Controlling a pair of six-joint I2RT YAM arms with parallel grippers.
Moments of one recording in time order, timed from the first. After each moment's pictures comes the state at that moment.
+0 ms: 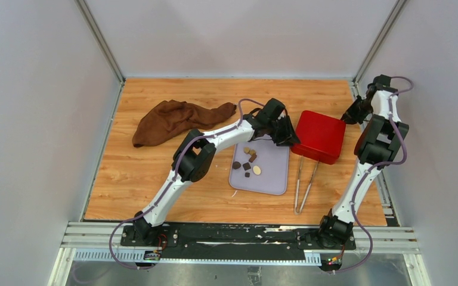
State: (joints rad) left arm -0.85 2.45 2.04 -0.28 0.36 -1.05; right arm -0.41 2.29 2.00 -0.94 -0.31 0.35
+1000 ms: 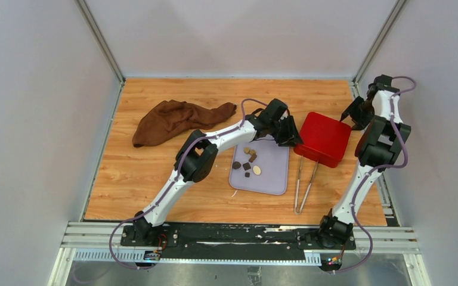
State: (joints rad) left arm -0.85 2.48 2.09 -0.28 0.38 -1.03; right arm -0.41 2.23 1.94 -0.96 -0.20 0.35
